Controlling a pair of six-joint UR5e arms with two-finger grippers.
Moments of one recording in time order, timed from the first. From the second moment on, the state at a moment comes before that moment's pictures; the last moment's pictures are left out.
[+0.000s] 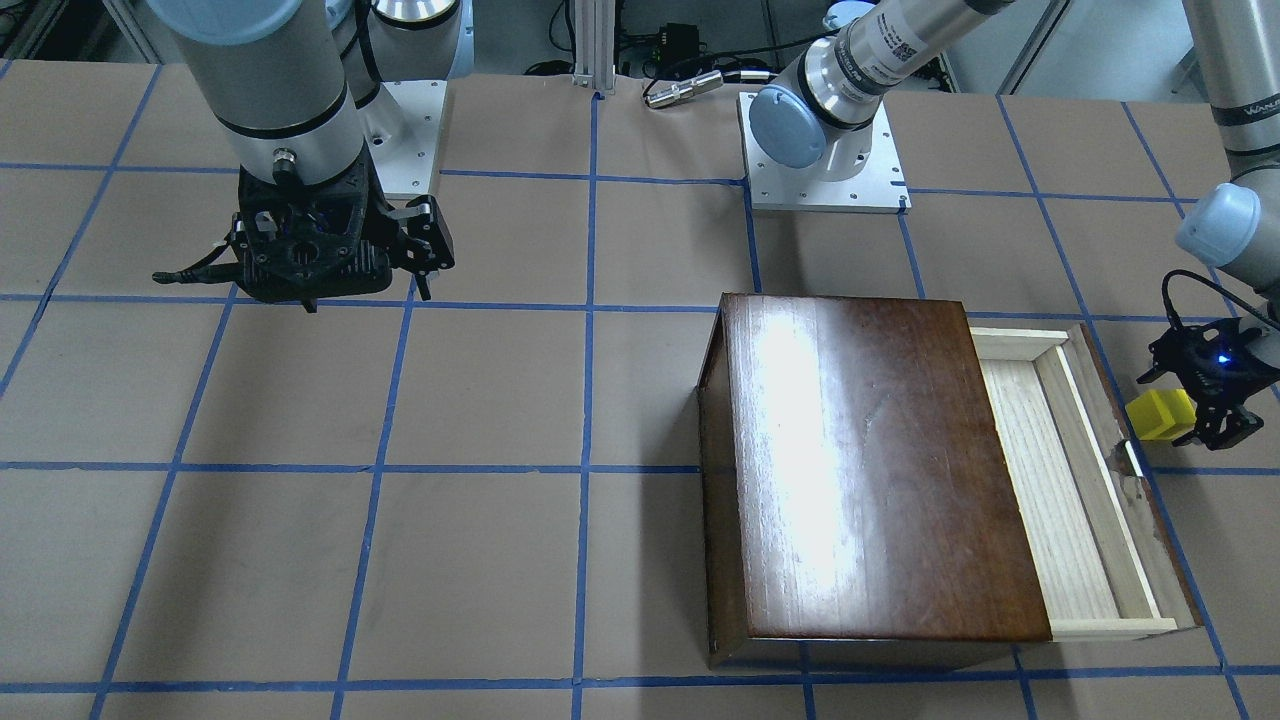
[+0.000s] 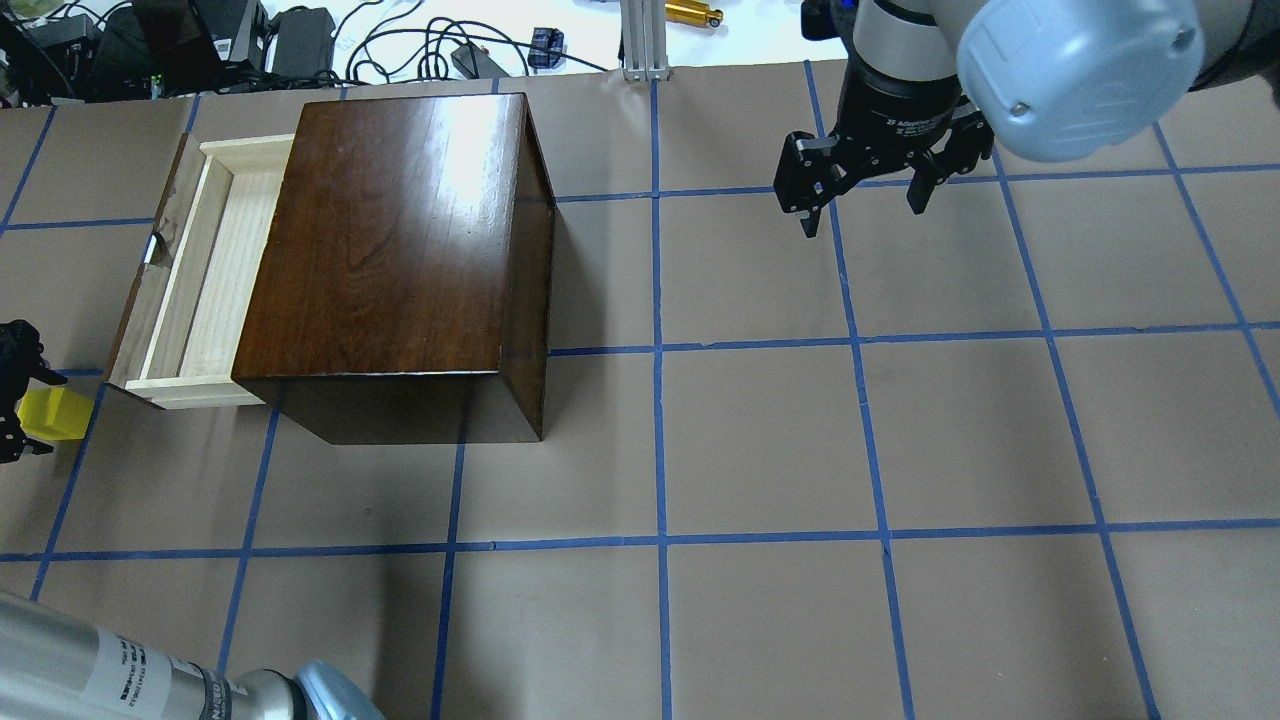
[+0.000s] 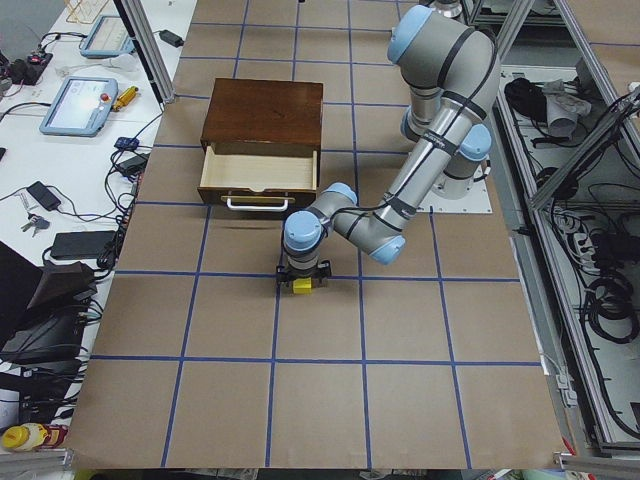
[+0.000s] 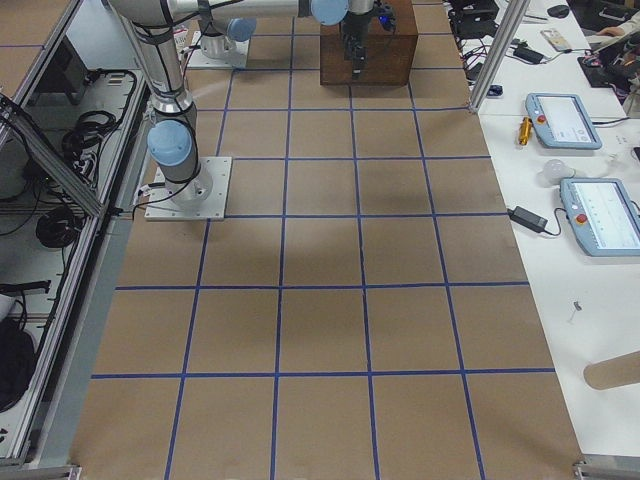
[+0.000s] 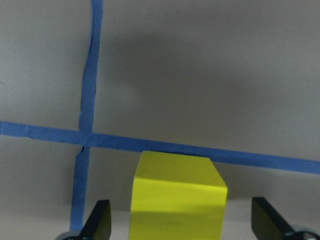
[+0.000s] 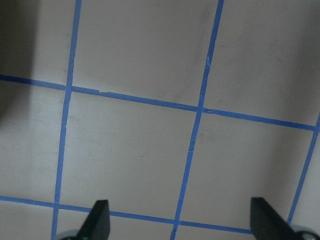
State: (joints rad) left arm -0.69 -2.06 -1.79 -0.86 1.56 2.32; right arm 1.70 -1.45 1.48 -1.58 -1.60 -0.05
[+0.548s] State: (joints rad) left arm -0.69 -2.07 -1.79 -0.84 1.55 2.35; right arm 1.70 -1.45 1.48 -1.58 -1.60 -0.05
